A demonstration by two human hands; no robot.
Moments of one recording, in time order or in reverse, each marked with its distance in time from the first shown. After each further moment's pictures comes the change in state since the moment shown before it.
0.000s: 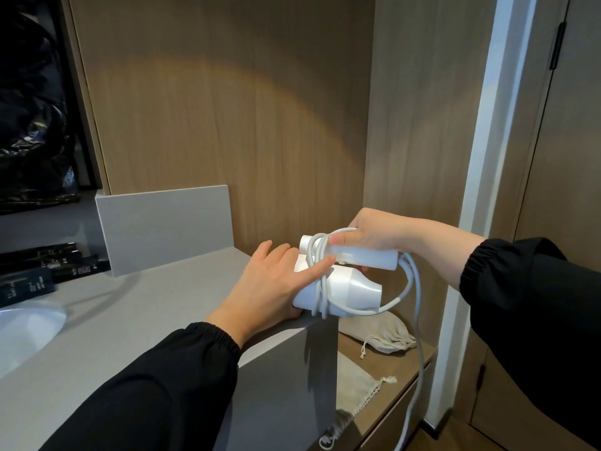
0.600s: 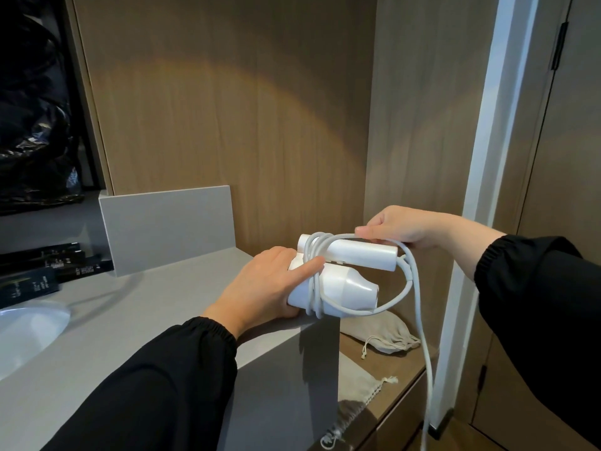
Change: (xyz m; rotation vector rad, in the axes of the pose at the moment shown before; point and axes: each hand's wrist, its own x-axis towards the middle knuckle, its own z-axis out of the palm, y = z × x) left_hand -0.002 -0.008 -0.003 -0.199 -0.024 0.060; right_hand 0.002 0.036 -0.020 0.197 -0.128 0.010
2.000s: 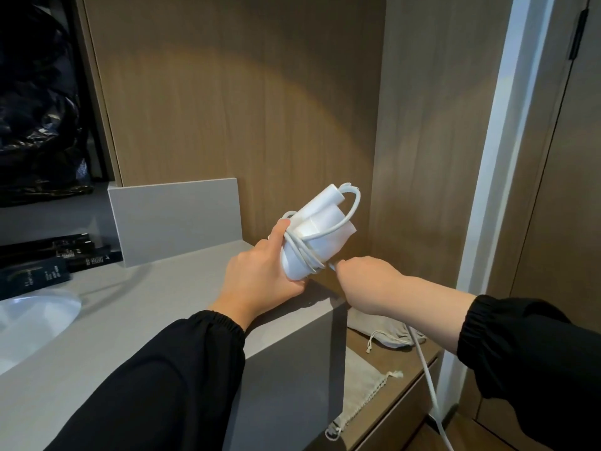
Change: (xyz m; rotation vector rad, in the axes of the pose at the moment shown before) left_hand -0.009 0.001 0.000 -0.183 0.056 -0.639; right_hand -0.032 -0.043 0.108 -0.743 0.074 -0.063
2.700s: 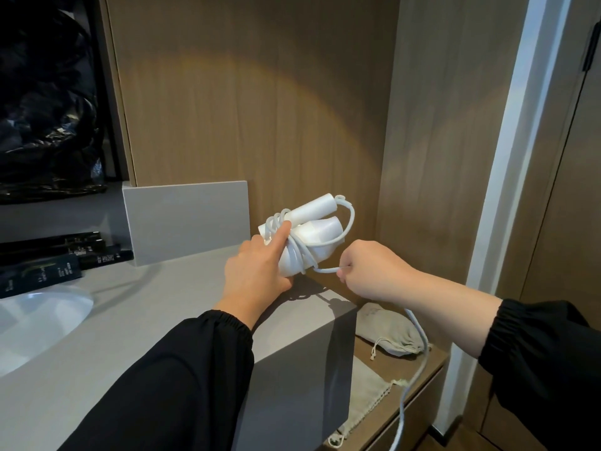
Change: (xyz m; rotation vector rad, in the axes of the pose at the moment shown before) left_hand 0.002 -0.013 -0.001 0.296 -0.012 -0.122; right_hand 0.005 -0.007 -0.020 0.452 0.156 0.132
